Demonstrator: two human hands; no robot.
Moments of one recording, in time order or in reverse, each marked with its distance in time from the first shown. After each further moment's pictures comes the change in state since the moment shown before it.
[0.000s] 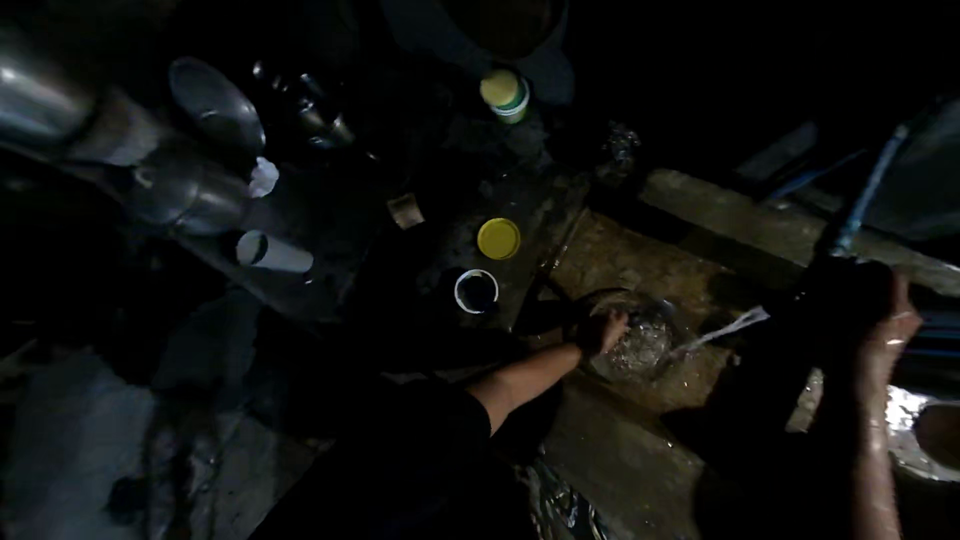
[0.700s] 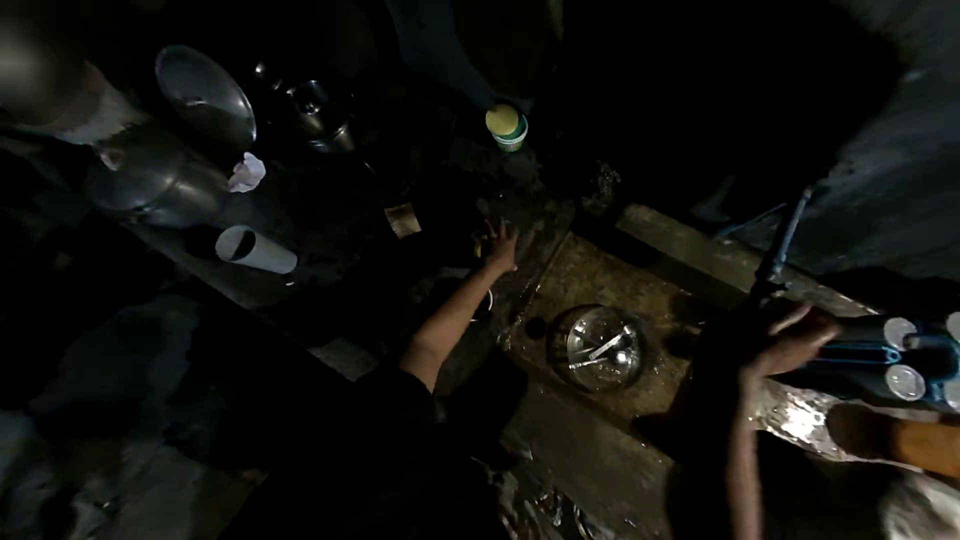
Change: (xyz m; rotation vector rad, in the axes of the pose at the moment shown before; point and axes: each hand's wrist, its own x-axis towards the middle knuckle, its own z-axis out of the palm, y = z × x) left_hand 0.006 -0.132 -0.216 0.258 0.272 -0.285; right_hand -0.048 -0.033 0.039 -0.320 0.348 0.136
